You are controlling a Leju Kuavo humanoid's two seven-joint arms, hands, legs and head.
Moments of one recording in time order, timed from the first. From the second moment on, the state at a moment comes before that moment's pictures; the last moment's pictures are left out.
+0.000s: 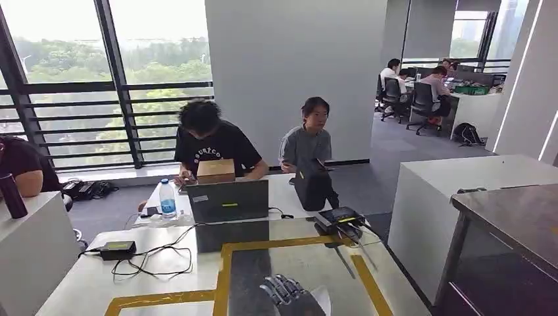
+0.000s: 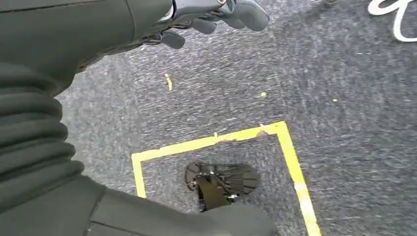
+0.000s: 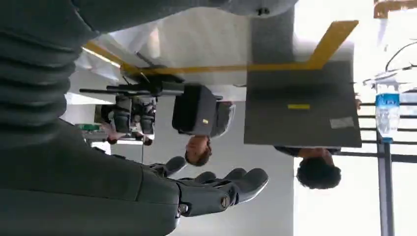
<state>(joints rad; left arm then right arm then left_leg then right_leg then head) -0.08 -0.16 1.13 -0.19 -1.05 0.06 -0.36 -0.84 0.16 0.80 -0.35 1.08 -0.28 -0.31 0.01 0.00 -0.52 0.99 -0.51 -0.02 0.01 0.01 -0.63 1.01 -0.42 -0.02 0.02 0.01</state>
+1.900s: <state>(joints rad) -0.09 -0.14 1.16 -0.19 -1.03 0.08 -0.31 -0.82 0.03 0.66 -0.95 1.17 -0.23 -0.28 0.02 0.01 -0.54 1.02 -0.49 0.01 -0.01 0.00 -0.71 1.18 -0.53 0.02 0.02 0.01</state>
